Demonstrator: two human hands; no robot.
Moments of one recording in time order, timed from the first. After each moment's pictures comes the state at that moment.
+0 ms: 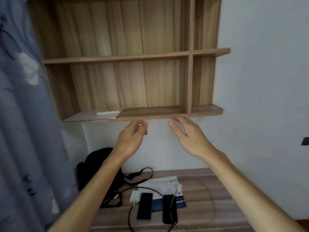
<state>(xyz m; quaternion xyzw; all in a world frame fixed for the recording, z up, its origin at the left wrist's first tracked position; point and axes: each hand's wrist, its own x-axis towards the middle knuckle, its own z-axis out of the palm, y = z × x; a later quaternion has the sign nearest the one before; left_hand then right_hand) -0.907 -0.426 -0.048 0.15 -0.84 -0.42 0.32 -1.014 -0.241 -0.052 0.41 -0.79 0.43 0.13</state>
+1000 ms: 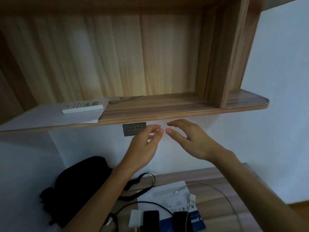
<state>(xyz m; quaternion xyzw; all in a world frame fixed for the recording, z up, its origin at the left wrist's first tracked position) -1.094 -0.563 -0.126 0.06 -0.86 -0.47 0.21 -1.191 -0.396 -0.111 0.42 -0.85 0.32 0.07</state>
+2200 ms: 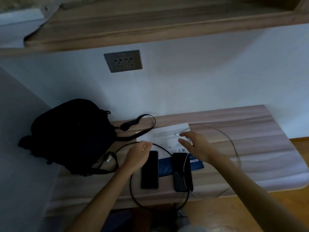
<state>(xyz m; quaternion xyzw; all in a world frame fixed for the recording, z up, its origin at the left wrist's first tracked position) -1.098 -0.582 -0.386 0.31 -0.82 -0.47 -0.08 -1.230 -0.372 -0.375 0.29 -0.89 0.28 -0.23</state>
